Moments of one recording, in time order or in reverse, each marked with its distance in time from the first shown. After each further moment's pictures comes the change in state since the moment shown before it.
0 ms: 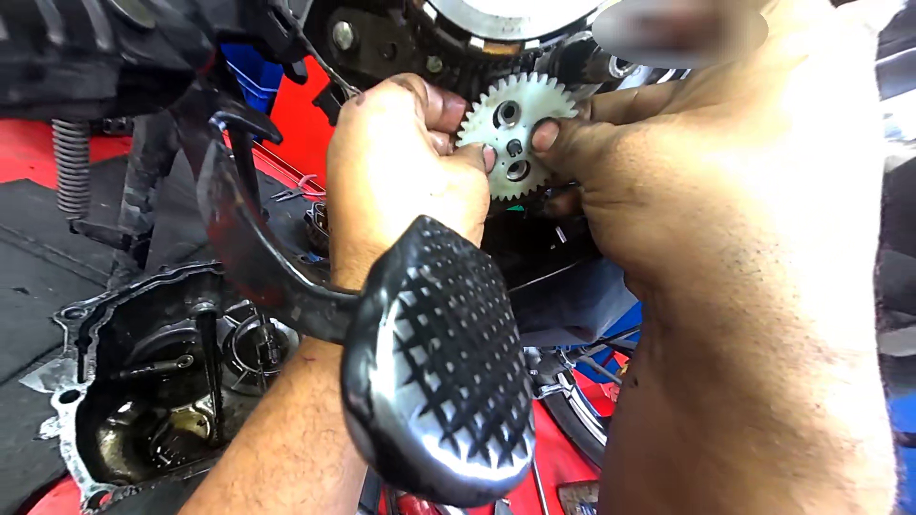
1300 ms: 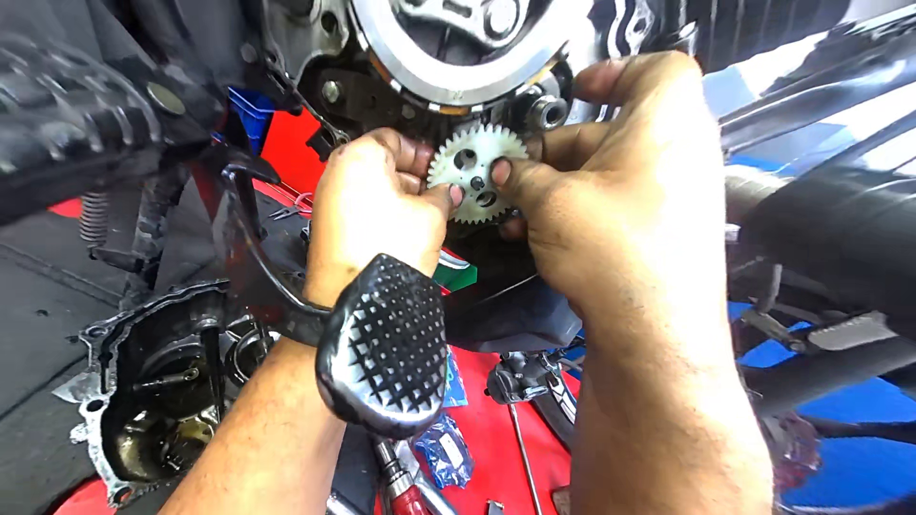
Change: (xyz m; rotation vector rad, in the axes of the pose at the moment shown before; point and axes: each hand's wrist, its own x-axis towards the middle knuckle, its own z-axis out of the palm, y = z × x) left_hand 0.001 0.014 -0.013 0.053 -0.164 -0.153; right_hand -0.039 -0.012 0.011 0.107 0.070 0.056
